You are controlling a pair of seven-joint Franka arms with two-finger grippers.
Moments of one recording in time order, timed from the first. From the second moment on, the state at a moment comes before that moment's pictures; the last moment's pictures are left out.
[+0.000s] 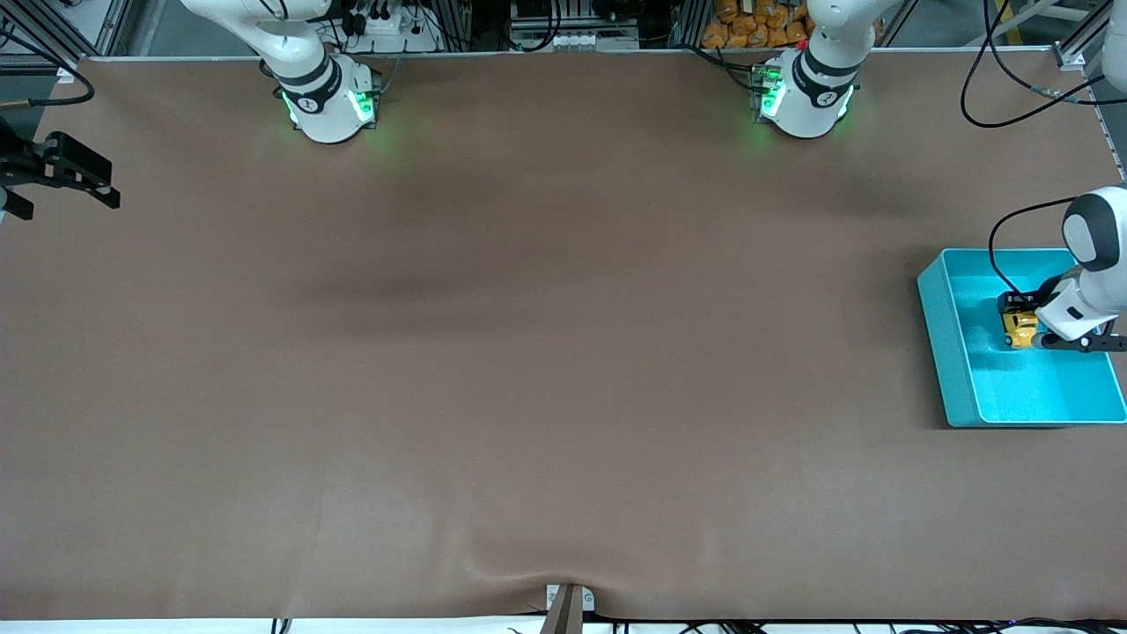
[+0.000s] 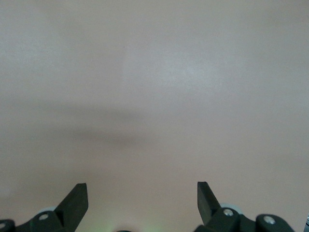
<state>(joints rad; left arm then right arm) 0.54 0.49 -0.06 -1.98 0.38 2.34 0.31 -0.03 -0.04 0.00 -1.51 -0.03 1.45 -0.19</state>
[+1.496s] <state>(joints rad) 0.37 0.19 -0.11 -1.93 0.28 2.12 0.29 -0.03 -0.04 0.00 -1.51 -0.03 1.45 -0.19</state>
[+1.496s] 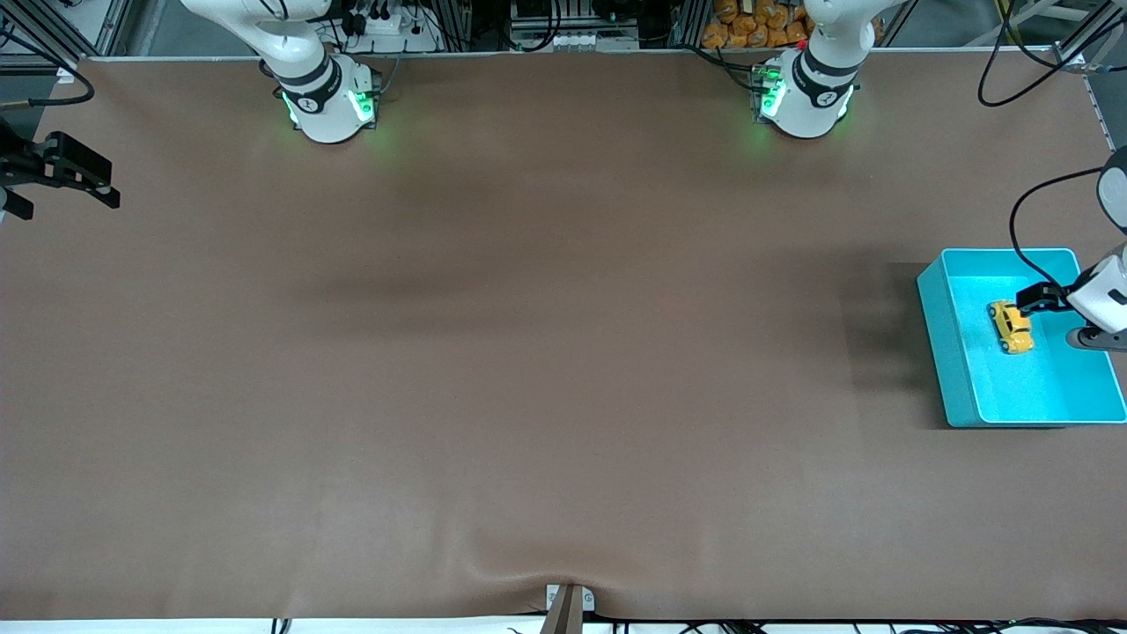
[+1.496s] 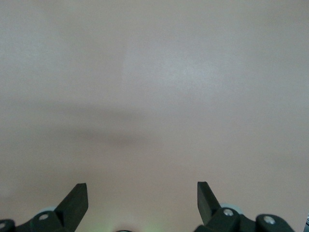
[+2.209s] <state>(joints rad) 0.02 0.03 -0.07 -1.77 0.19 1.75 -0.02 -0.03 -0.04 0.00 -1.51 -0.03 1.45 -0.19</state>
